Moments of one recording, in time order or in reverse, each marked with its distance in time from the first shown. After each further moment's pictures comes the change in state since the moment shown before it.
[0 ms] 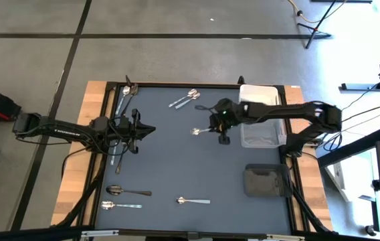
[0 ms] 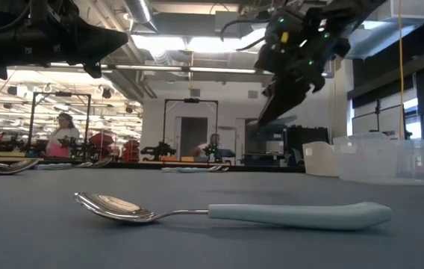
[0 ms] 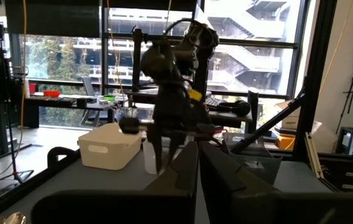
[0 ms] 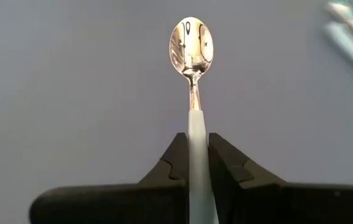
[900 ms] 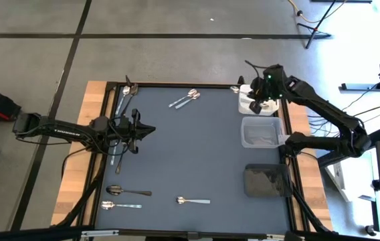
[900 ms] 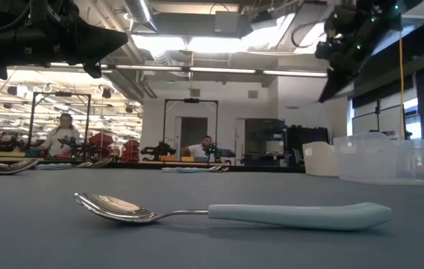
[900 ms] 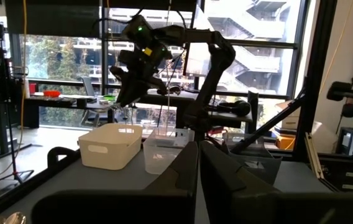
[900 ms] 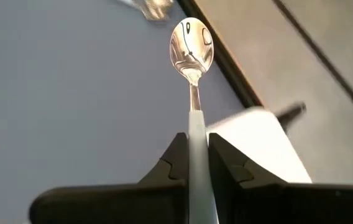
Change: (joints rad) left arm 0.000 0.000 0.000 0.000 0.000 0.000; right arm -0.583 -0.427 -0.001 -0.410 0.071 -0.075
